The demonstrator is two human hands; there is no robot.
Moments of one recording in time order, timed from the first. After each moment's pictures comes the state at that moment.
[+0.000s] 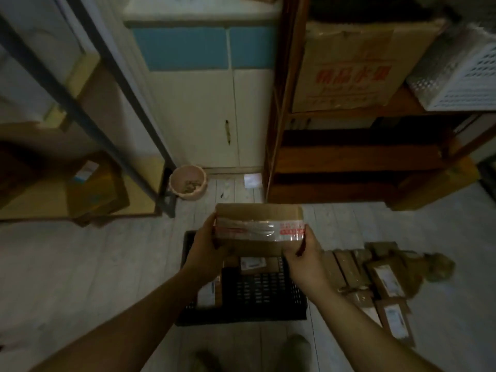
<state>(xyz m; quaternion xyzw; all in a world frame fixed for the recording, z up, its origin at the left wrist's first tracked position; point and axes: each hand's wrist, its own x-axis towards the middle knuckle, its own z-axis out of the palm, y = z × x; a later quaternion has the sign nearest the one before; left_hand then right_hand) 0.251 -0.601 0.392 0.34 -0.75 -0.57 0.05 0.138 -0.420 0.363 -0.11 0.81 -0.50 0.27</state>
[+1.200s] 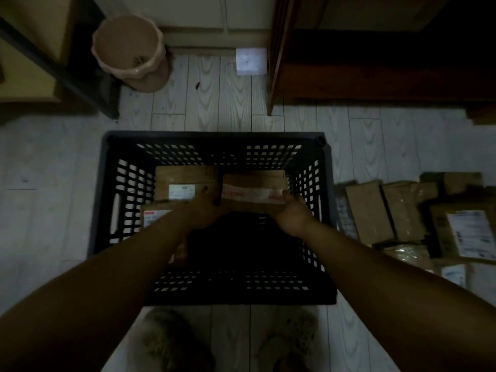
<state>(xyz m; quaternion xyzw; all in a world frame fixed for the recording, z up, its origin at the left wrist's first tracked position) 0.184 -0.617 -0.052 0.36 -0.75 -0.48 -0.28 0.064 -0.441 -0.097 -0.09 0.82 -0.24 0.51</state>
